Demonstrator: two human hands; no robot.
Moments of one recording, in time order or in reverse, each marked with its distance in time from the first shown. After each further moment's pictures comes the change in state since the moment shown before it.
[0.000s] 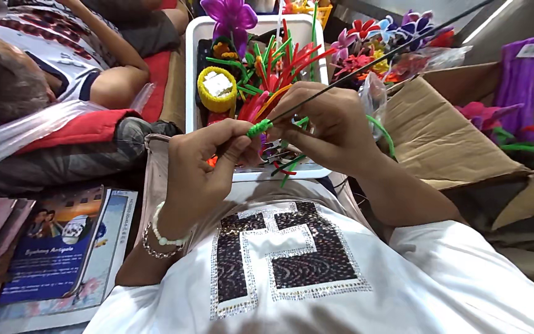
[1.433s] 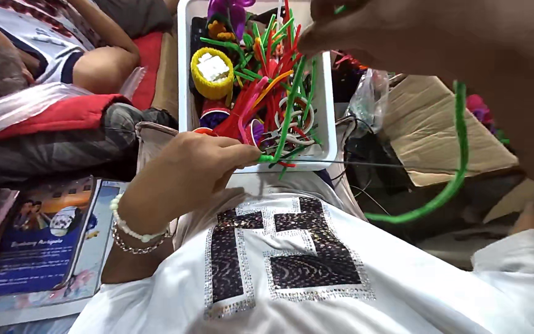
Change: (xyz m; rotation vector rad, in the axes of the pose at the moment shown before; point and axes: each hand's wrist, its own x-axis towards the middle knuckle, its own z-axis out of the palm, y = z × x) left_hand 0.001 -0.010 -0.024 0.445 -0.513 0.266; right_hand 0.068 -0.005 -0.088 -0.835 -0.583 -0.265
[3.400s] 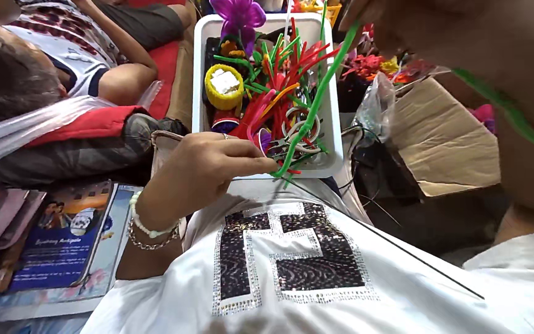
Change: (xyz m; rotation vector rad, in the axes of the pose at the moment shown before) left_hand 0.002 -0.003 -0.006 -0.033 0.103 0.105; right_hand -0.030 0.016 -0.001 0.558 0.203 0.387
